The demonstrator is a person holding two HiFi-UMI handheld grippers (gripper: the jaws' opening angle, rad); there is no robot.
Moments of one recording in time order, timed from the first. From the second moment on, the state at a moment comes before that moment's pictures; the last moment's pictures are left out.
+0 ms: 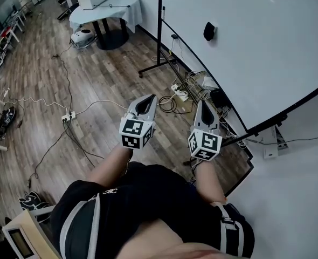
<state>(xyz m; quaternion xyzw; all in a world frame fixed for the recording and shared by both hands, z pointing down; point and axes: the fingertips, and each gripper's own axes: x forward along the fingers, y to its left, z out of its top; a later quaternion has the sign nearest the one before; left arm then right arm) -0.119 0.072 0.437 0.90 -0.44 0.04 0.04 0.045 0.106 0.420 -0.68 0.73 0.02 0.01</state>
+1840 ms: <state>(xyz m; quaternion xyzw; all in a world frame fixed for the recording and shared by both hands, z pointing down) -0.030 -0.130 0.440 0.92 -0.38 0.05 0.04 0.119 -0.081 0.405 -0.71 0.70 0.02 -0.01</state>
